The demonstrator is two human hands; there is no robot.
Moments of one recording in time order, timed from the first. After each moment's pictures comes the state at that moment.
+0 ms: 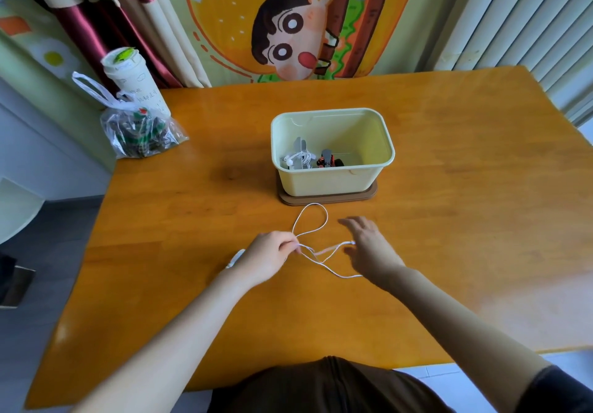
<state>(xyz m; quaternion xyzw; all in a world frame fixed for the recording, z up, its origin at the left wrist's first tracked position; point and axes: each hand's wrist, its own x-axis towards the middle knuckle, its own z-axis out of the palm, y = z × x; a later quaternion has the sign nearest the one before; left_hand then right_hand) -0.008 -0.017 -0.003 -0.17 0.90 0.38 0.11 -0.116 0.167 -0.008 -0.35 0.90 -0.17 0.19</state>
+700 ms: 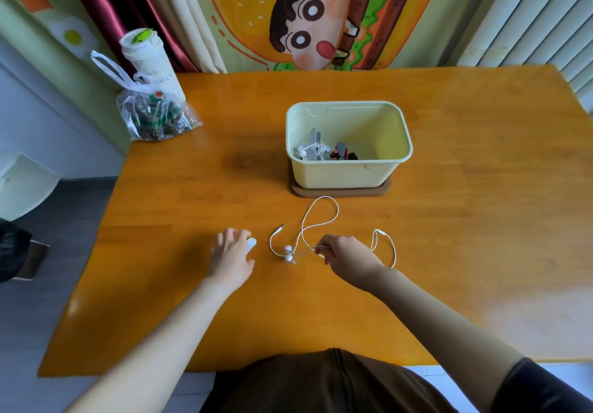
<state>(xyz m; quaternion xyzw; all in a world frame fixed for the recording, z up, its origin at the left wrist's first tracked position) 0.045 -0.057 -0.054 -0.34 0.92 0.15 0.15 -0.087 0.132 -0.011 -0.38 0.86 -0.18 0.30</state>
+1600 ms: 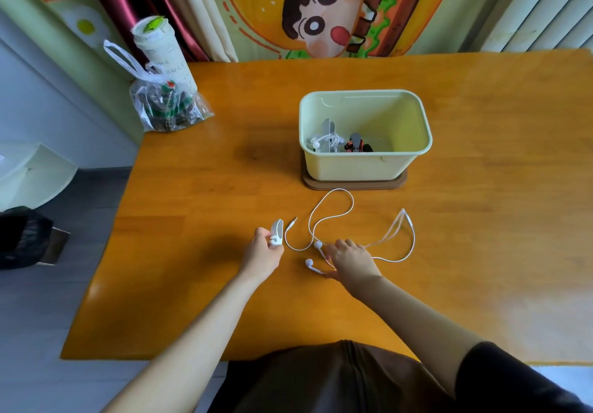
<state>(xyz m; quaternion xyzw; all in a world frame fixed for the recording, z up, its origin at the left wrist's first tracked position) 0.031 -0.031 -0.056 -0.46 0.77 0.44 0.07 -0.072 0.123 -0.068 -0.47 0.85 0.06 0.22</state>
